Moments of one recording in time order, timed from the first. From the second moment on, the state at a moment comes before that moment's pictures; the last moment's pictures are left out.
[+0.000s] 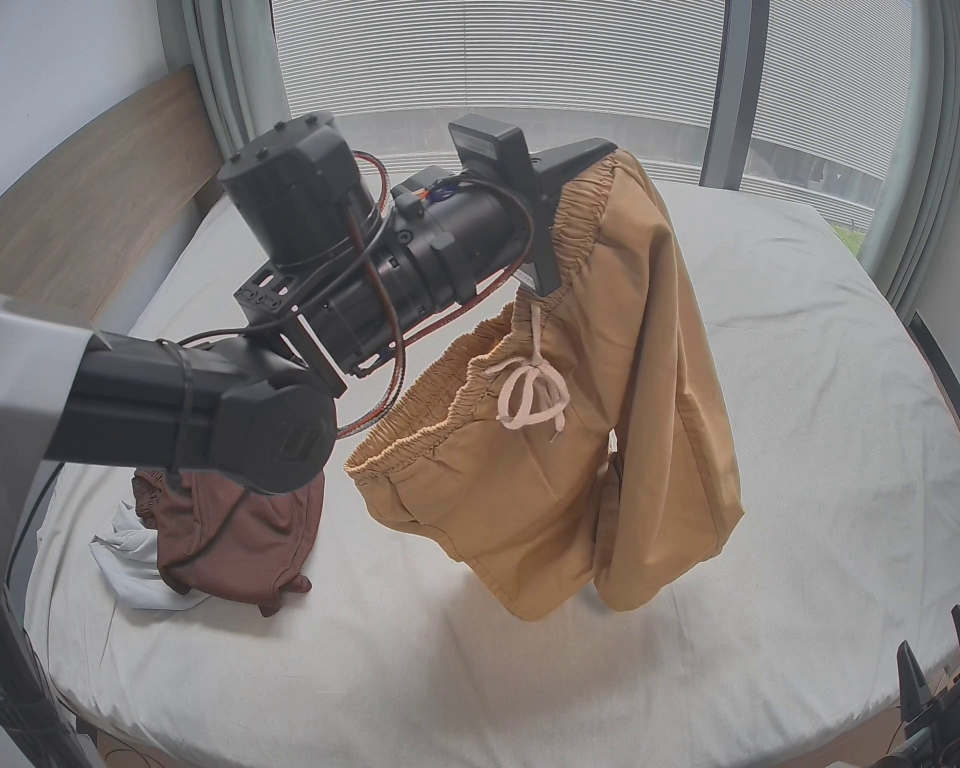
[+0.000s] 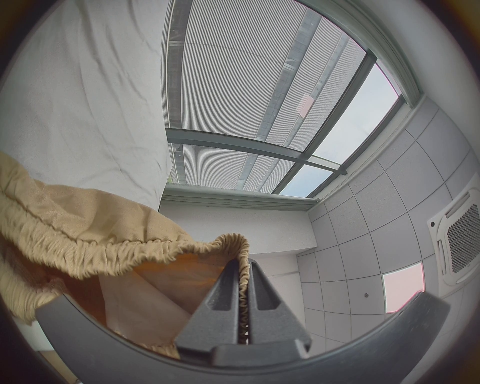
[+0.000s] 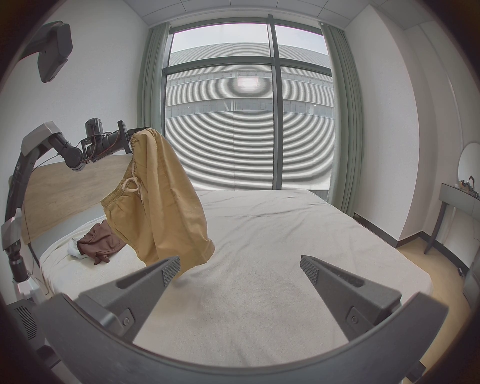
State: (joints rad) left arm -0.69 1.99 -1.41 -1.01 -0.36 -1.55; right arm 0.00 0.02 -0.02 0.00 0.00 0.00
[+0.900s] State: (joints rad) left arm -0.73 2.11 -1.54 -1.01 -0.27 -1.65; right arm 0.00 0.02 -0.02 0.00 0.00 0.00
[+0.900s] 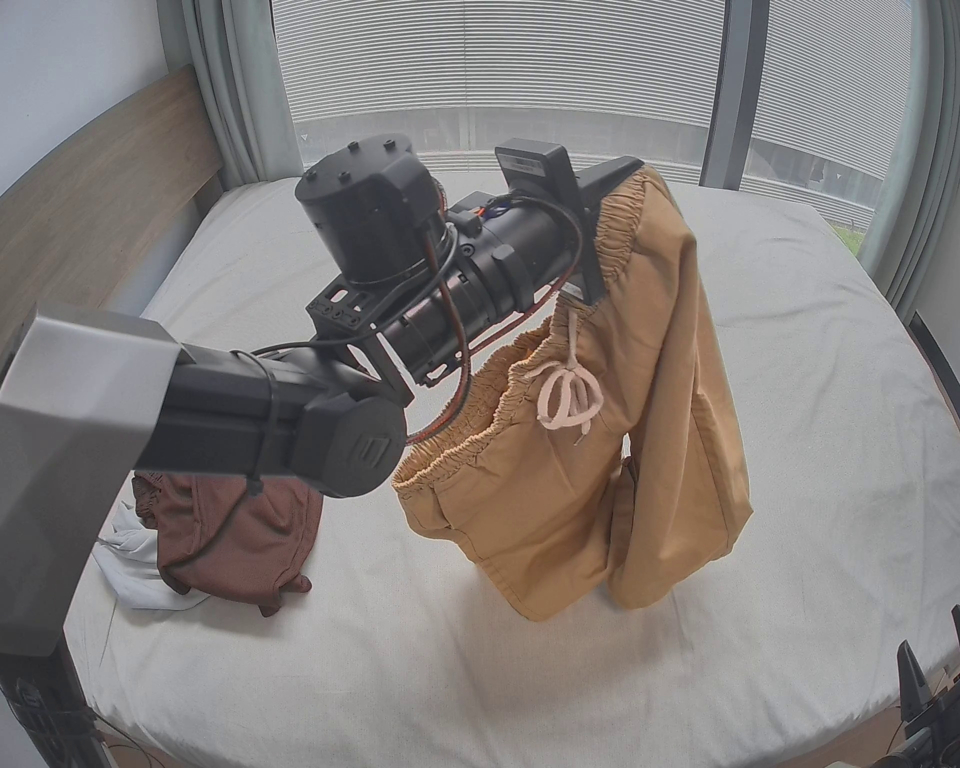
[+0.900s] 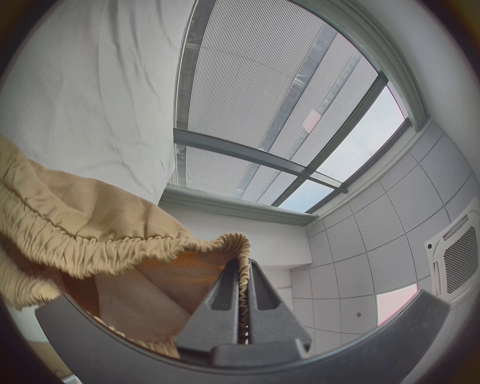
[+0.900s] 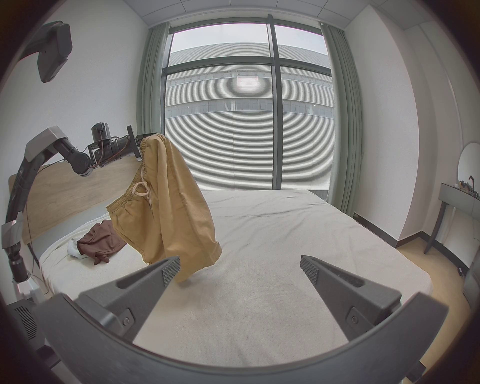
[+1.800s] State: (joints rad) left arm -0.50 2.06 -1.23 -1.09 -0.23 -1.28; right arm 0.00 0.02 -0.02 0.00 0.00 0.00
